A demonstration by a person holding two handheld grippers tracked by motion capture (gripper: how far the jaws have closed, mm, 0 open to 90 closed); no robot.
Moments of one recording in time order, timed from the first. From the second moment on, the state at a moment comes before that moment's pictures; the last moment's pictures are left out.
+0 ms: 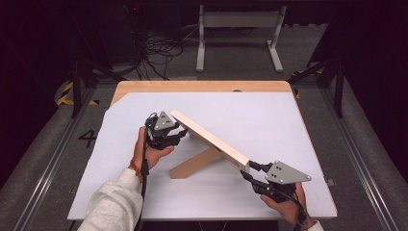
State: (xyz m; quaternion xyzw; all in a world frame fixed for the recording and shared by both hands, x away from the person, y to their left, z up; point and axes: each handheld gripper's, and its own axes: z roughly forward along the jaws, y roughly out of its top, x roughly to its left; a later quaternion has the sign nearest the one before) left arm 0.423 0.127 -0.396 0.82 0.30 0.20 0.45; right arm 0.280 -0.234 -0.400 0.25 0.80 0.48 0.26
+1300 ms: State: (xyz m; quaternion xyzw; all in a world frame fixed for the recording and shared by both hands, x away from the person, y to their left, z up) left arm 0.425 0.108 -0.381 0.81 0.30 0.23 0.46; right arm 0.272 -0.223 -0.405 0.24 0.81 0.47 0.24
